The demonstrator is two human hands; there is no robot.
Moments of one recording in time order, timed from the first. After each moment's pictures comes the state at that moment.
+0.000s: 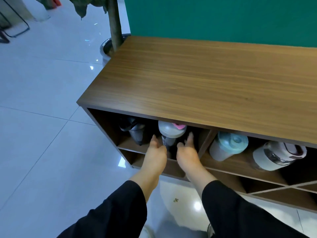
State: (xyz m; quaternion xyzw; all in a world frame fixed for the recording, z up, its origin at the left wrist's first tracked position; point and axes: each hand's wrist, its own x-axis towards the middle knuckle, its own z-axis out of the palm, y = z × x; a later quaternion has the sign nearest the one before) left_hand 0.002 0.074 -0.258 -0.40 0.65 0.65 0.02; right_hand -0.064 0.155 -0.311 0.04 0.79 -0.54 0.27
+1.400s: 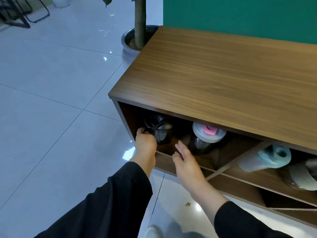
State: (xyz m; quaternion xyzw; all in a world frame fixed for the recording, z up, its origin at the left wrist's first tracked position) left_hand -0.006 -0.035 -0.299 -0.55 0.47 0.68 -0.14; right_hand -0.008 0.106 -0.298 -0.05 0.75 -0.55 0.37
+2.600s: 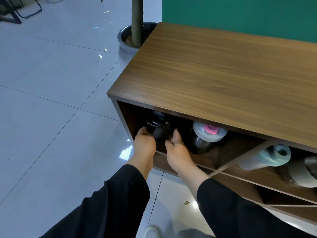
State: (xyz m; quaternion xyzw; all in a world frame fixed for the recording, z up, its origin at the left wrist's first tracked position) left_hand 0.001 -0.043 -0.309 -0.51 0.54 0.65 -0.11; right_hand -0.036 0.054 -0.332 -0.06 0.78 -0.52 0.33
